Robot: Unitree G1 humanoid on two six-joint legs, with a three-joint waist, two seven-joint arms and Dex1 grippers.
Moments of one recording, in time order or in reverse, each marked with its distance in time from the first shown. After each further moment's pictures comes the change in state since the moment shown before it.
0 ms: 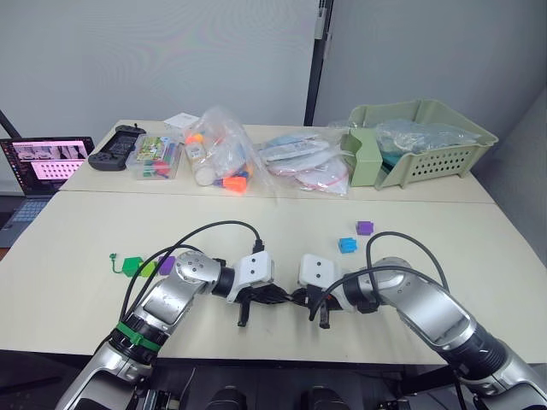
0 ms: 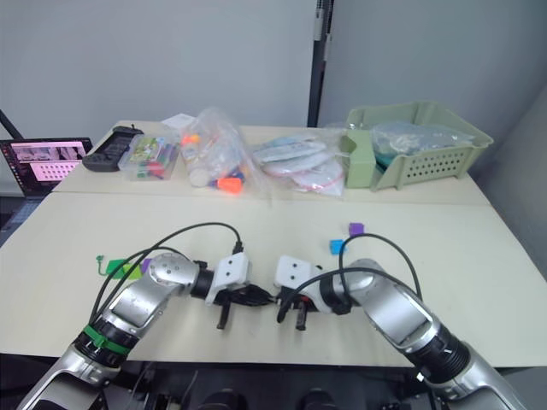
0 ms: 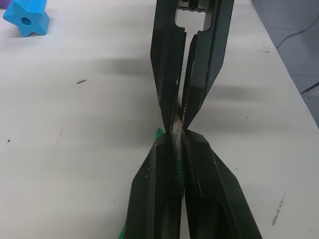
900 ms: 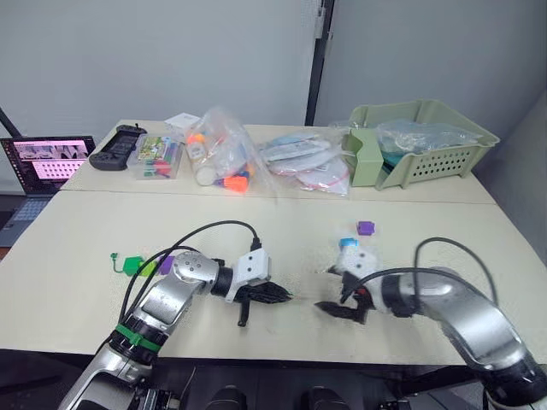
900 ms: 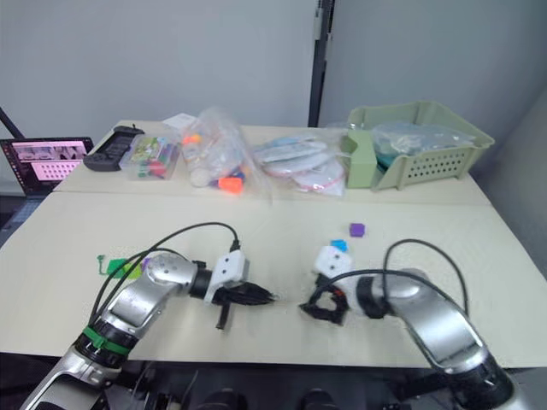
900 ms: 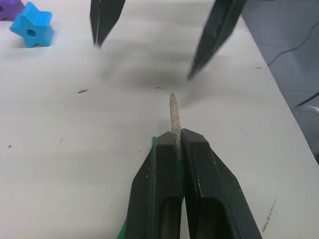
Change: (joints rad) left arm 0.026 -0.005 0.047 0.007 -0.043 -0.004 -0.024; right arm 0.258 -0.045 -0.368 -0.129 0.091 0.104 -0.126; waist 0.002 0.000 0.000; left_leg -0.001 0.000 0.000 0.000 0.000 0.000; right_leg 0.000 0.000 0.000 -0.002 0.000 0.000
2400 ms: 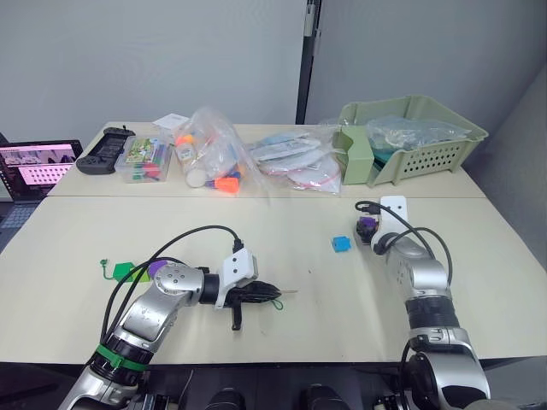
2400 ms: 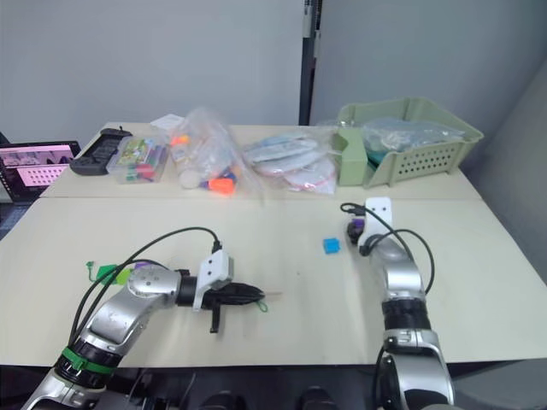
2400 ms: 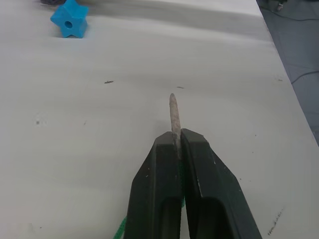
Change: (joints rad) left arm 0.116 0.024 0.078 -0.130 -0.046 0.081 0.115; right arm -0.400 0.439 -0.293 0.940 -0.161 -0.400 -0.686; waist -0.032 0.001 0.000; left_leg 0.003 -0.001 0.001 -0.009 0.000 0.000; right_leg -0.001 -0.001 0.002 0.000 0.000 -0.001
